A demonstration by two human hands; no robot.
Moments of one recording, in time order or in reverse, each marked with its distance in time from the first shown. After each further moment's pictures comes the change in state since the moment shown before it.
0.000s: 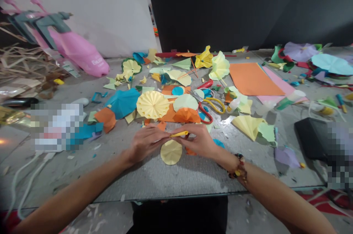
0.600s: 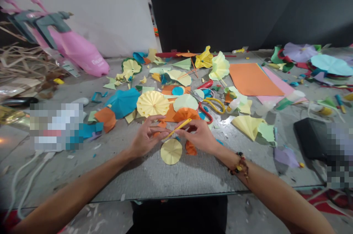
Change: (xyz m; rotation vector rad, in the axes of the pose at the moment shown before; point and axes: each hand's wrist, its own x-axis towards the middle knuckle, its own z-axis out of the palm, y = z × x) left_hand 0.003 0.004 0.007 -0.608 0.009 -0.619; right_hand 0.012 -0.004 -0.002 0.081 0.093 0.242
